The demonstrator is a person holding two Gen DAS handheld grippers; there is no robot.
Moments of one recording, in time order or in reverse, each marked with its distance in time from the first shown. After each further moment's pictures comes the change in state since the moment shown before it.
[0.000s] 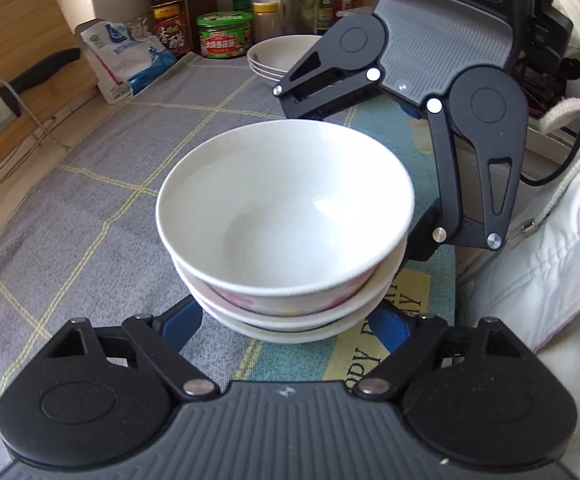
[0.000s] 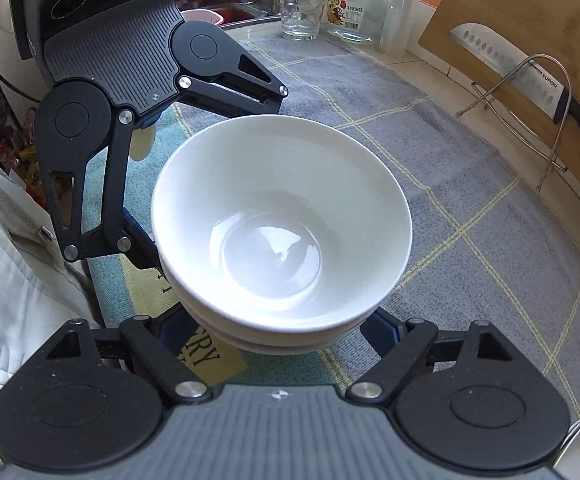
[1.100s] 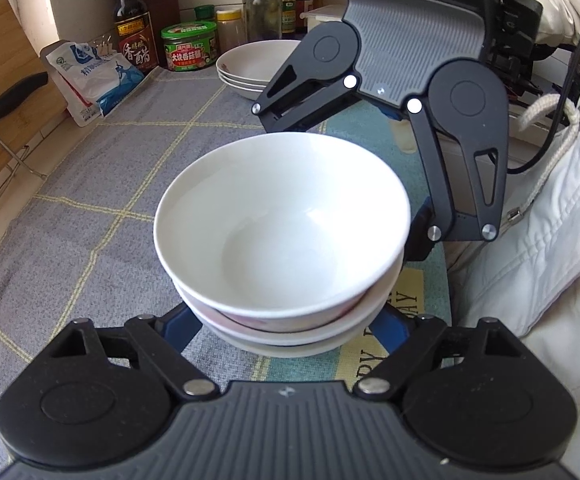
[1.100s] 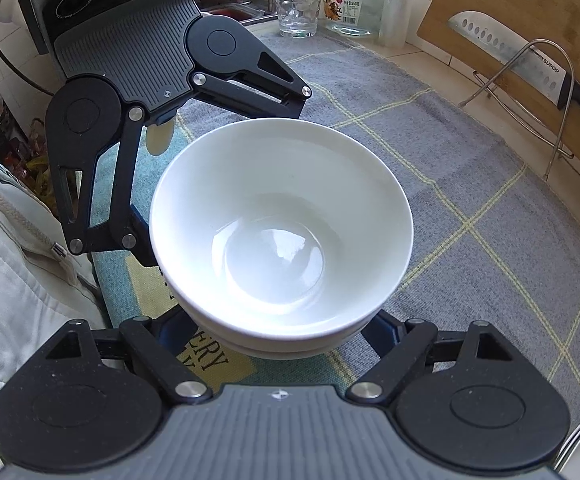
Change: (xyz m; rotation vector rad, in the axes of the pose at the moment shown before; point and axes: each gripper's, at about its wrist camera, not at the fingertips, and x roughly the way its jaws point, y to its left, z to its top) left arm 0.001 0.008 0.007 0.087 -0.007 -0.068; right arm 0.000 -0.003 0.001 0.046 0.008 0.037
